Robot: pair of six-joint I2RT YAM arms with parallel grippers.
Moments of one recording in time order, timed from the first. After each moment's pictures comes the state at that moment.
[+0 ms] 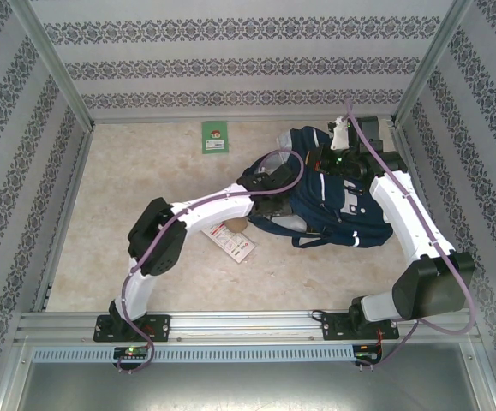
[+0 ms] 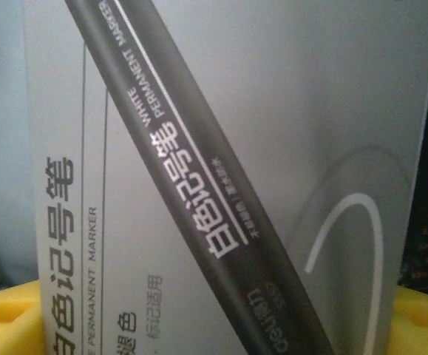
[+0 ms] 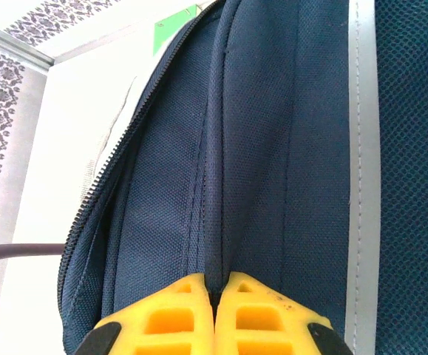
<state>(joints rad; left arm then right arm) -0.86 2.10 1.71 -0.64 -0.10 -0.90 0.15 1.41 1.32 -0.68 -0.46 0.42</state>
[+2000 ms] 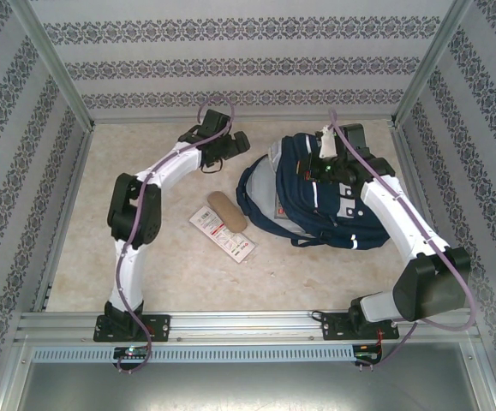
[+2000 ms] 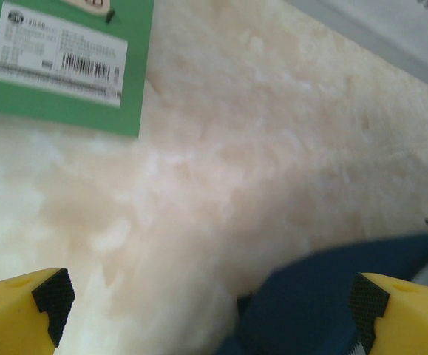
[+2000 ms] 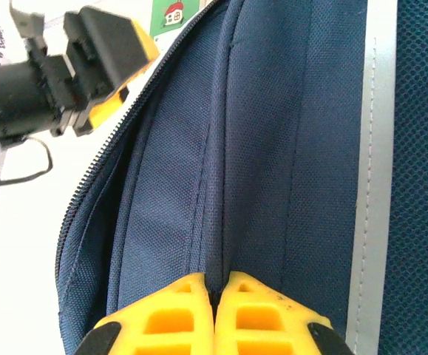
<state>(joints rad) -0.37 2.20 1.86 -0.47 0.05 -0.74 0.22 1.41 1.24 -0.62 -0.41 0.39</state>
